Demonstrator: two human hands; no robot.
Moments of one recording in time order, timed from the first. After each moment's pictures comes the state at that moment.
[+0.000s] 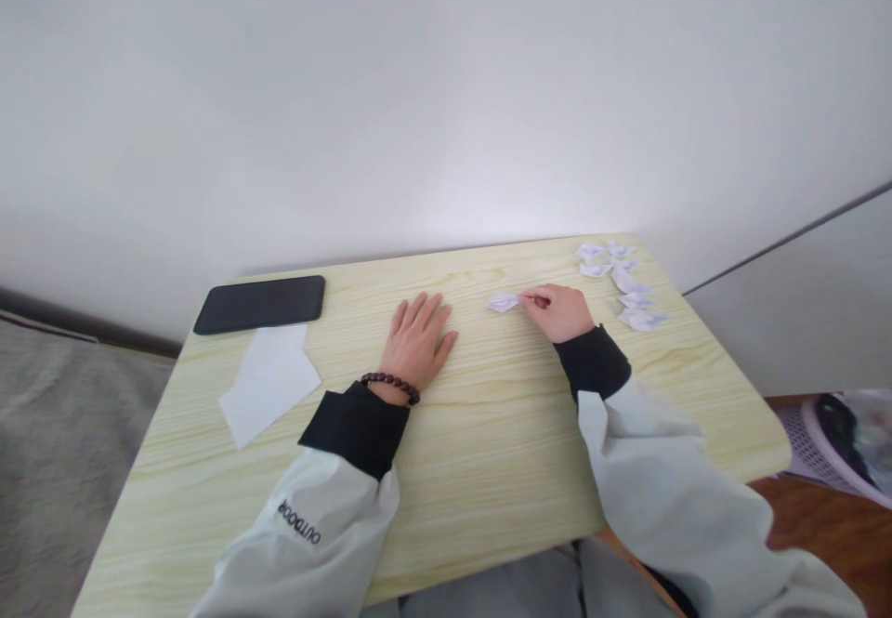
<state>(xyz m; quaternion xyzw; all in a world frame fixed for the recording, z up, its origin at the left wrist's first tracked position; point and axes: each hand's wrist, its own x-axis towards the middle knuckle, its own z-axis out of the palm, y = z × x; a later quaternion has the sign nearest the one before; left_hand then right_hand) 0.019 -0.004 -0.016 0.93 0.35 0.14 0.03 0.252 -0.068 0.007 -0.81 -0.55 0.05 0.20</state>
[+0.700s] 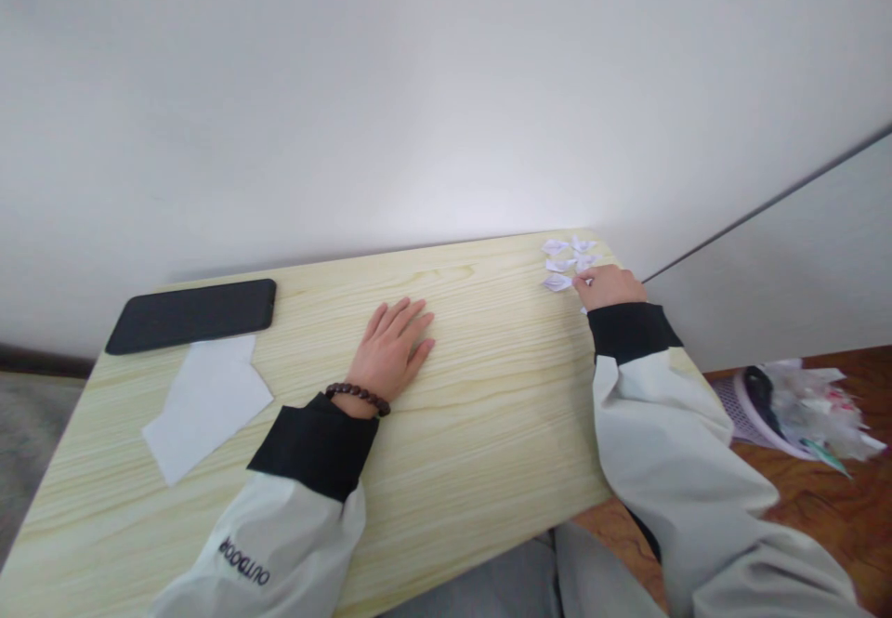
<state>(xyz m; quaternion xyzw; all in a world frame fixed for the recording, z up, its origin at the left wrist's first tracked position) 0.025 -0.002 -0.017 0.94 0.28 0.17 0.06 0.342 -0.095 0.033 -0.94 -0.34 0.01 0.00</state>
